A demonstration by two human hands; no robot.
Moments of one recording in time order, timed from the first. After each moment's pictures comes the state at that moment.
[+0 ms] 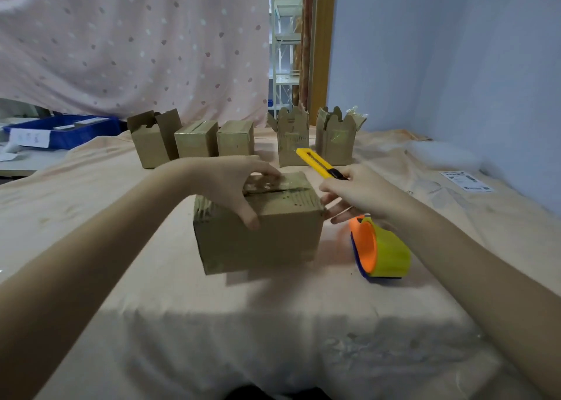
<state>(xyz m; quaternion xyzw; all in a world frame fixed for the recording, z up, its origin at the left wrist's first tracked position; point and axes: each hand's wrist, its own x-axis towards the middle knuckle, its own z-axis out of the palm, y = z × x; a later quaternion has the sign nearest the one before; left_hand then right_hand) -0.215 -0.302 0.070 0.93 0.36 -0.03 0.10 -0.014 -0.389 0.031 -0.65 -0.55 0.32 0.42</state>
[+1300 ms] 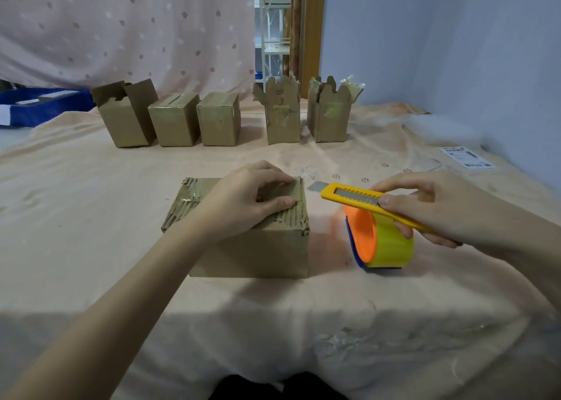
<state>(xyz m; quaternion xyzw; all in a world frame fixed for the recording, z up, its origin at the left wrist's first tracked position) -0.186 -0.306 -0.013 0.91 0.30 0.26 0.14 0.040 -0.455 0.025 -0.67 -0.60 0.26 0.35</state>
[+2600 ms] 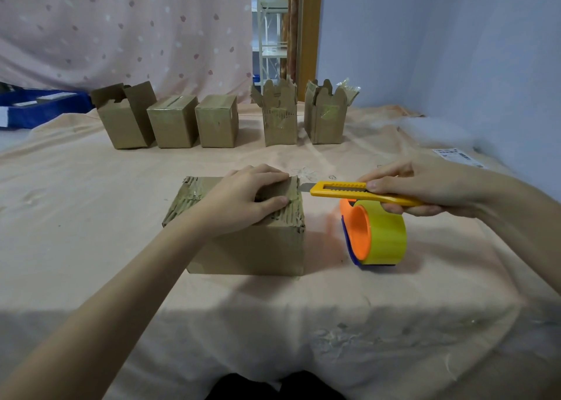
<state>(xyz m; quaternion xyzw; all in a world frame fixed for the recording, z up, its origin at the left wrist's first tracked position) -0.184 -0.307 -0.008 0.92 0.32 0.17 0.13 0.062 -0.424 0.036 -0.65 -0.60 0.37 0.28</state>
